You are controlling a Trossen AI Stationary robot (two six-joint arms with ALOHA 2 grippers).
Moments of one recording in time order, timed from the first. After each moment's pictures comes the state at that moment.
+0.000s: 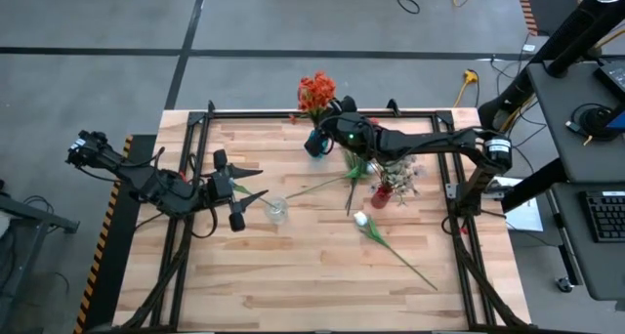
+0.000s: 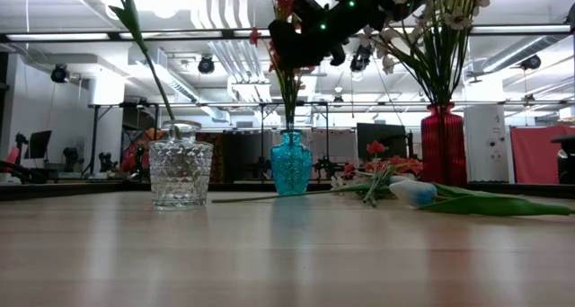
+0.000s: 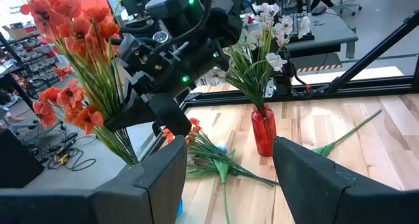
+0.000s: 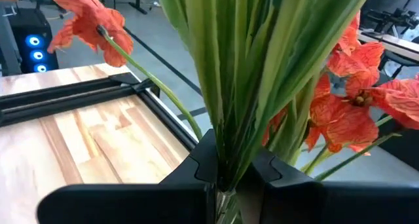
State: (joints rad) left arm -0.49 0.91 0.85 -0.17 -0.83 0.04; right arm -0.24 1.72 1.26 0.24 0.50 -0.08
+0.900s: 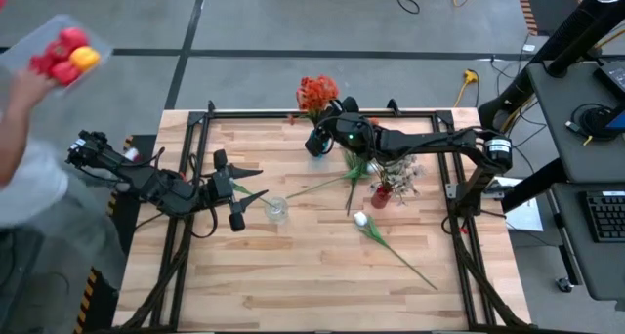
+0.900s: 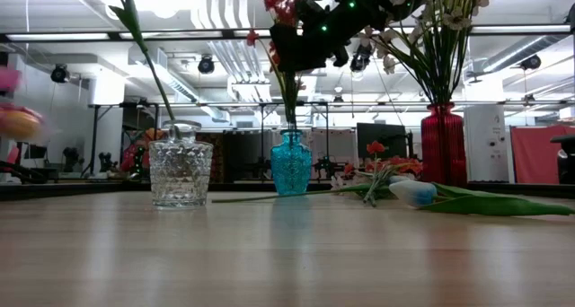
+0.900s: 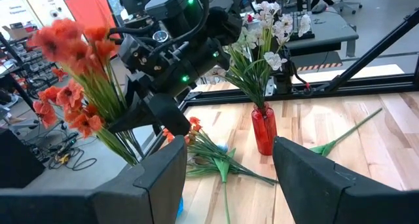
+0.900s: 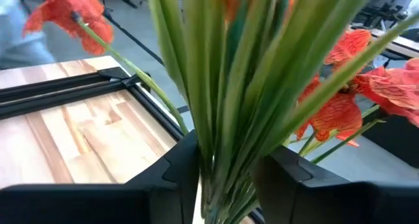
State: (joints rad) left arm -0.49 0.91 0.85 -0.18 -0.83 0.04; right arm -0.24 1.72 1.25 0.21 0.54 -0.07
